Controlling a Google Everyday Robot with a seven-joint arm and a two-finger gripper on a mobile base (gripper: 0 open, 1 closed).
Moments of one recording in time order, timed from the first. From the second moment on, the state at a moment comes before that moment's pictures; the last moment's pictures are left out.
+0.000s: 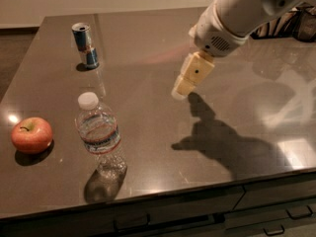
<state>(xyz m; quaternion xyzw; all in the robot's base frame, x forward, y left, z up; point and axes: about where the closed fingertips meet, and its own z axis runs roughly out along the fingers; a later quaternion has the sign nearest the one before) 0.547 -0.069 0.955 -0.60 0.74 0.06 0.29</state>
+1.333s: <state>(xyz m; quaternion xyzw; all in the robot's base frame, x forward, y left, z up) 0.621 0.106 0.935 -0.57 0.73 0.15 0.35</state>
